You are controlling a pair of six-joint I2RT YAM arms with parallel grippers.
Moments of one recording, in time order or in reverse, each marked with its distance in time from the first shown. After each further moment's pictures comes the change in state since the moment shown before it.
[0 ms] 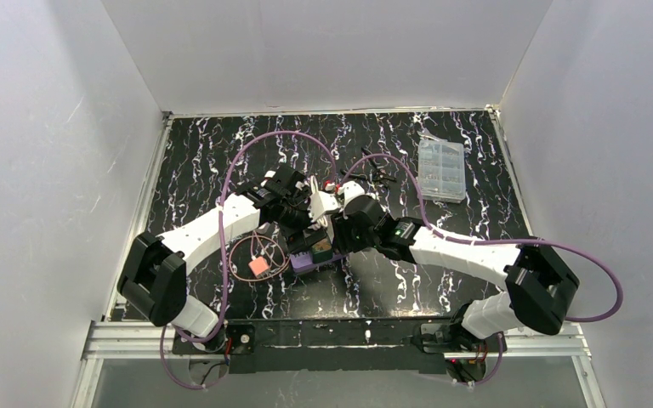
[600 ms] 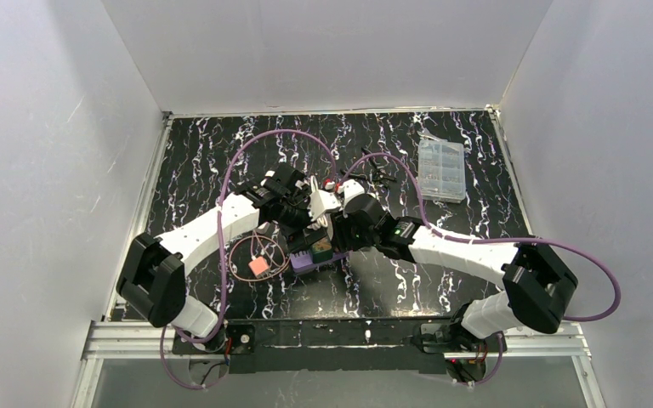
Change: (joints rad) left arm -0.001 -0.004 0.013 -0.011 -0.004 -0.008; right arm -0.011 0.014 -0.003 0.029 -0.014 -0.014
